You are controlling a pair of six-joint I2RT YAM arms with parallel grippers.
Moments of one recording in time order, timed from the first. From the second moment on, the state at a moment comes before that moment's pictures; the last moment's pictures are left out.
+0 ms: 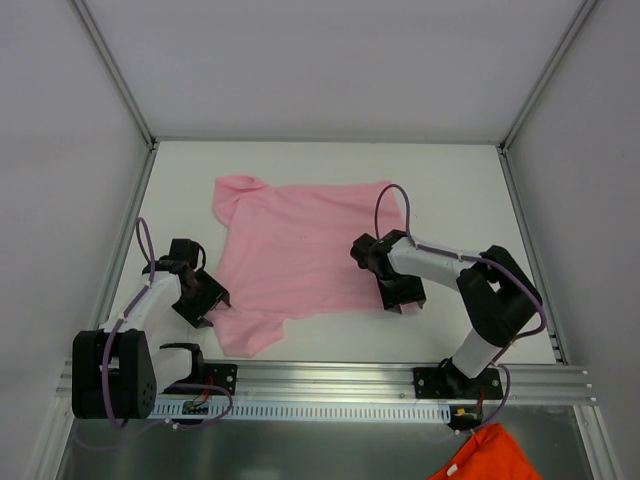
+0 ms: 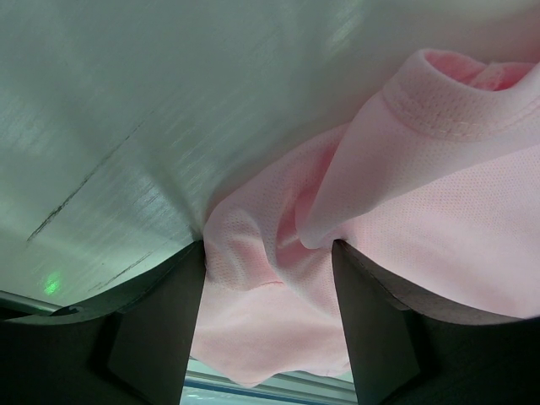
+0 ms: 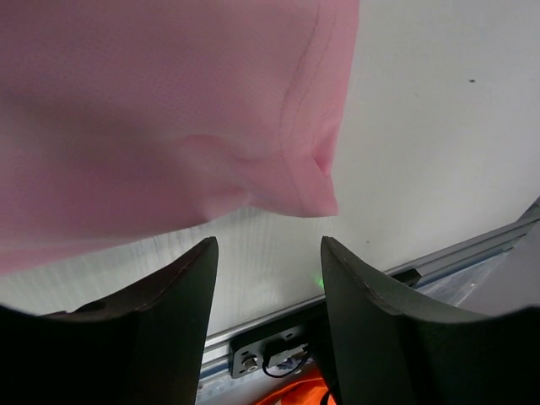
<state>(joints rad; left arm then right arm) 0.01 1.14 0.53 -0.80 0.05 -0.88 0.76 1.68 0.99 -1.08 0.40 0.61</state>
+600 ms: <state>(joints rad) 0.01 1.13 0.53 -0.81 0.04 -0.87 0.44 1.37 0.85 -0.89 0.25 0.72</state>
